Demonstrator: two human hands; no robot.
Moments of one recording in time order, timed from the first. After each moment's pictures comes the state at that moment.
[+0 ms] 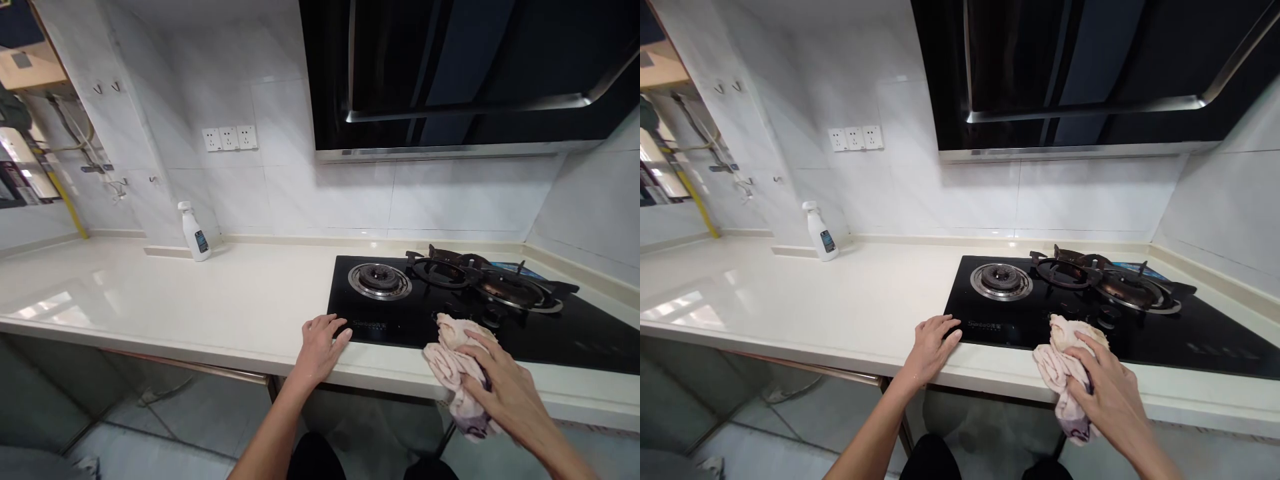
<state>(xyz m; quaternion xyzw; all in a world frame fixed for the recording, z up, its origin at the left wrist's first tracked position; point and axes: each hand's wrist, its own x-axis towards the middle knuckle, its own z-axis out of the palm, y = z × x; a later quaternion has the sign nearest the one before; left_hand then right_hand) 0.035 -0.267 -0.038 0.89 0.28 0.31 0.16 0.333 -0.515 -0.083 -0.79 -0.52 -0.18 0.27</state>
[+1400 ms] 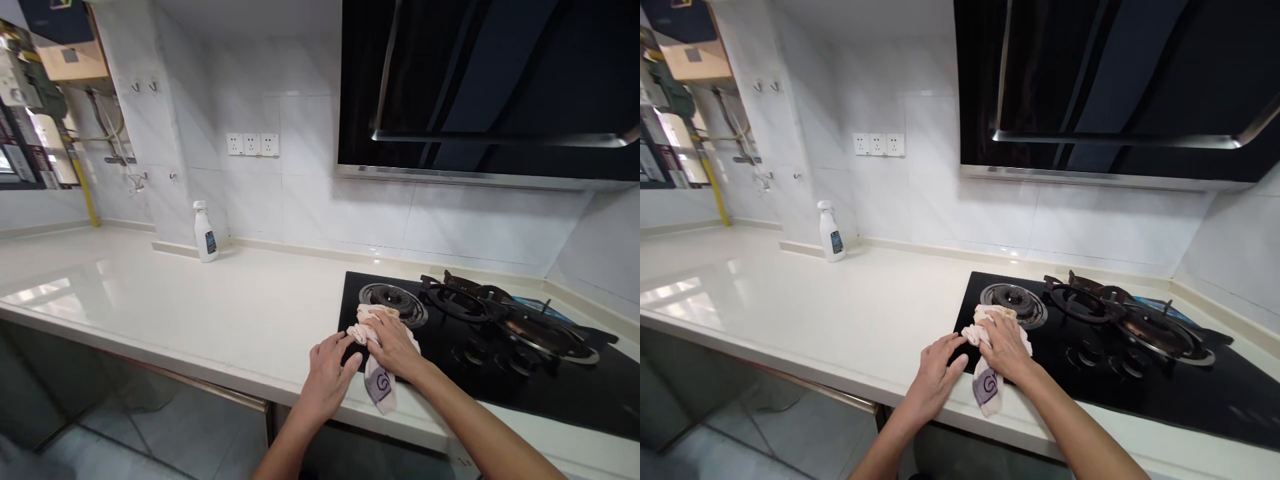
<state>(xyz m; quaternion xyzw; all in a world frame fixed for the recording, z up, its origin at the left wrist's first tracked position) 0.033 -0.263 -0.048 0.87 0.29 0.35 0.21 0.253 -0.303 -0.033 -0.69 -0.68 -0.13 0.20</state>
